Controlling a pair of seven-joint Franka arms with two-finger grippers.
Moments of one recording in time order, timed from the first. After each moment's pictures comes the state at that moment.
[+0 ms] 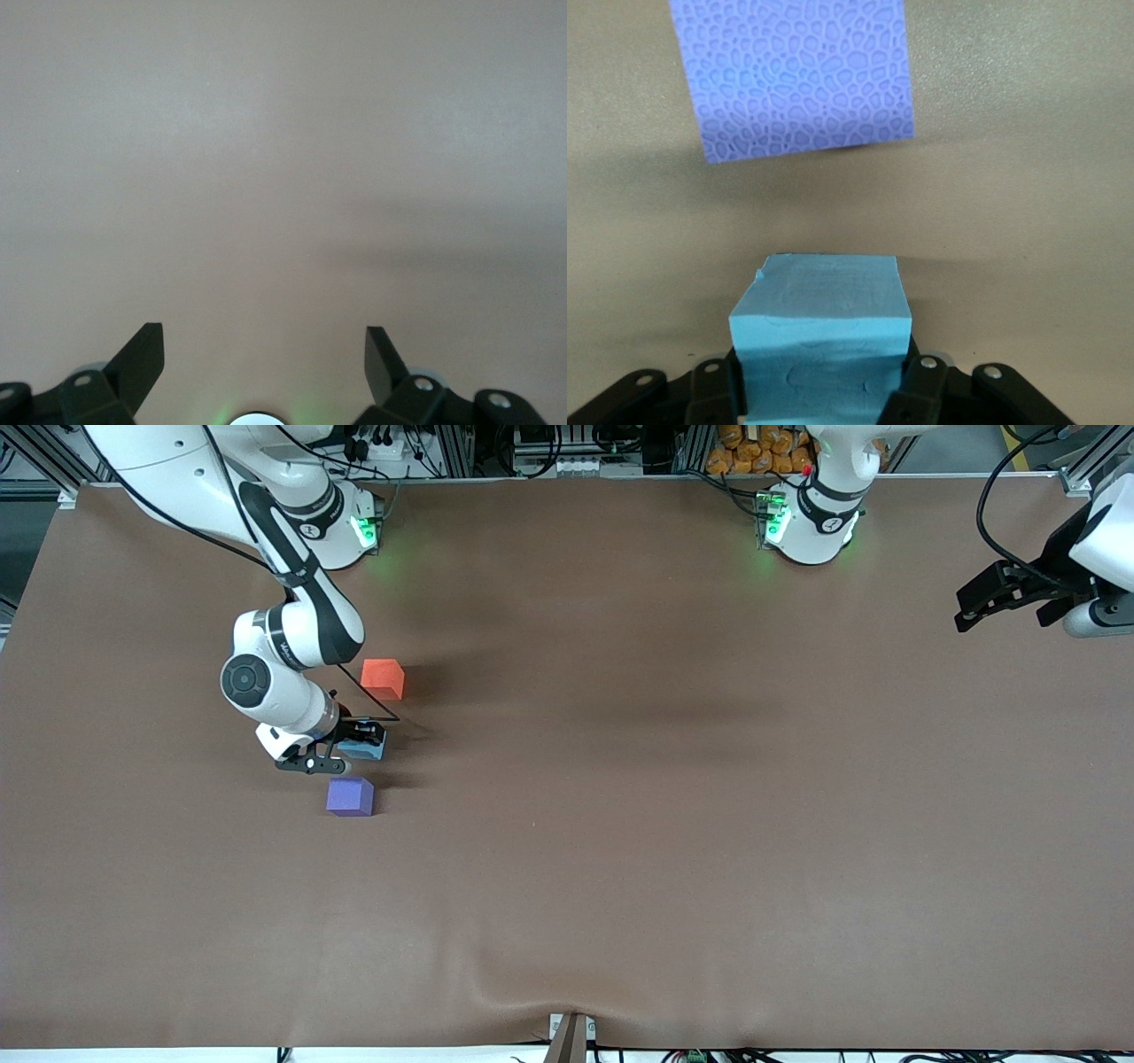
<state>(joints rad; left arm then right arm) 0.07 -0.10 -0.15 -1.62 0.00 1.51 -0.14 0.07 0.34 0.15 -2.31 0.07 2.54 0.24</state>
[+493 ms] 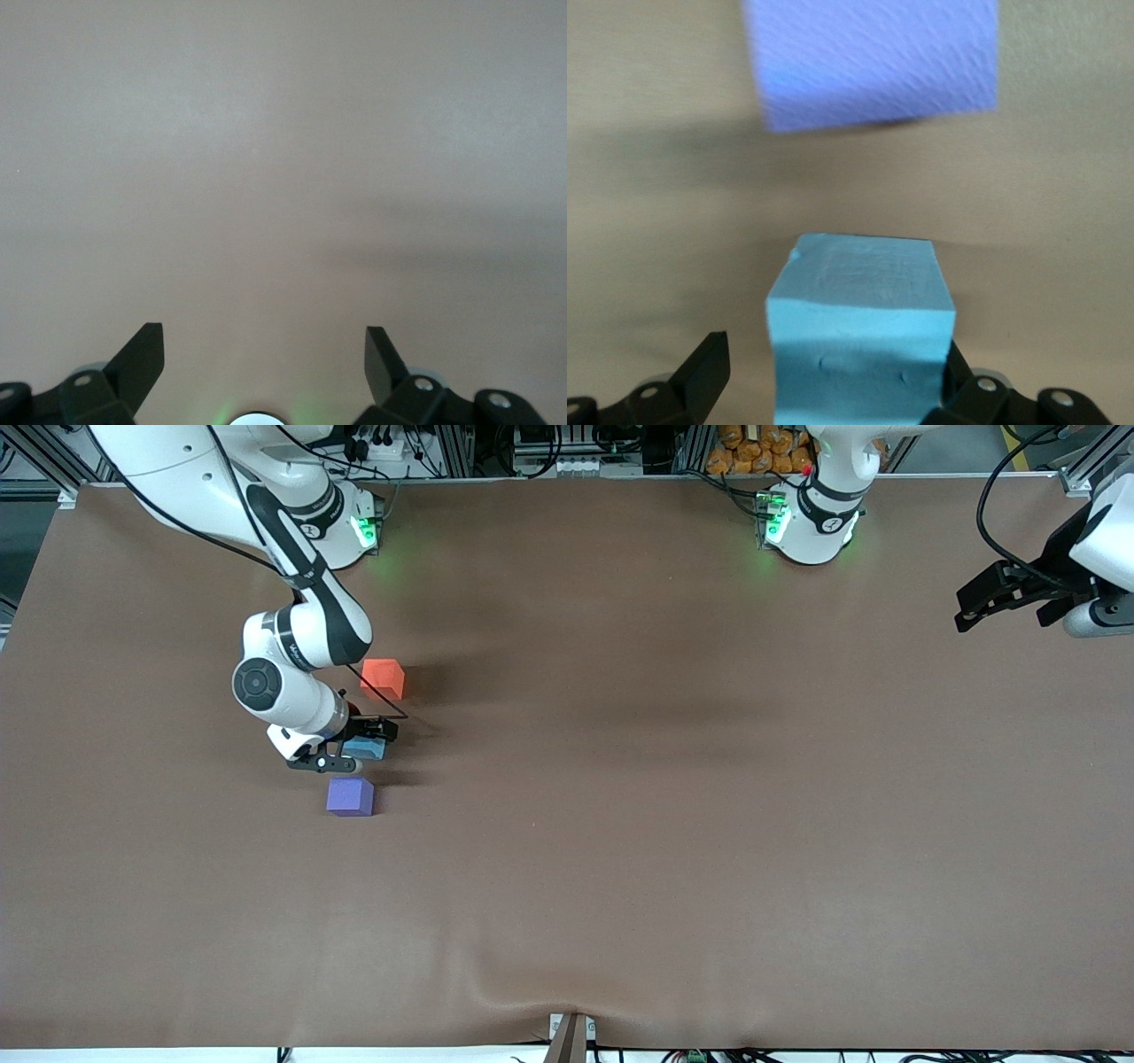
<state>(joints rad) 0.07 -0.10 -0.15 -1.62 0.00 1.51 -0.14 0.08 0.34 0.17 -2.22 0.09 2.36 0.24</state>
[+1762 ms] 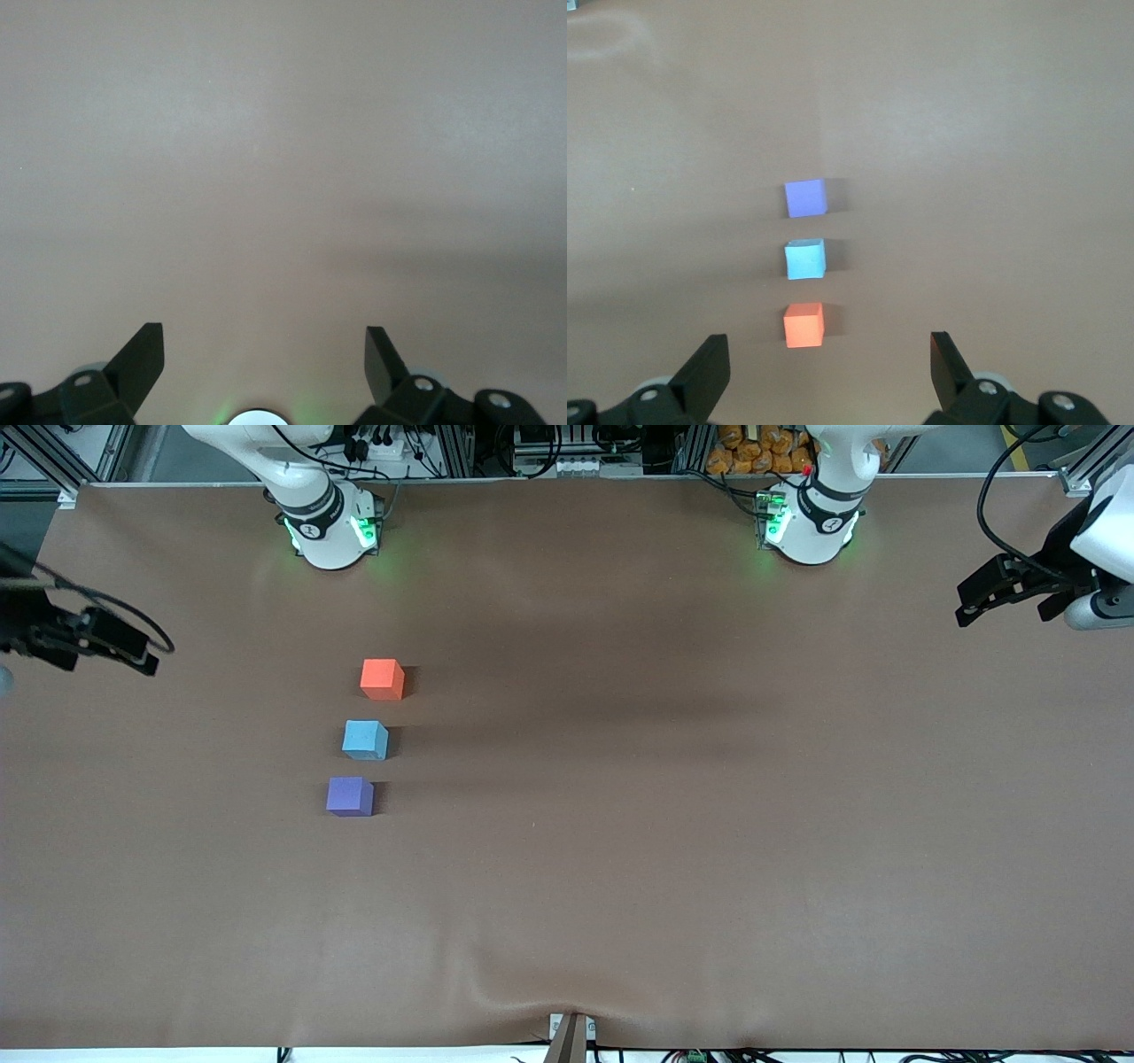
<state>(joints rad) 0.07 -0.12 -0.15 -1.64 0.00 1.50 -0.14 -0.03 0.06 0.07 -1.37 0.03 1.42 0.12</state>
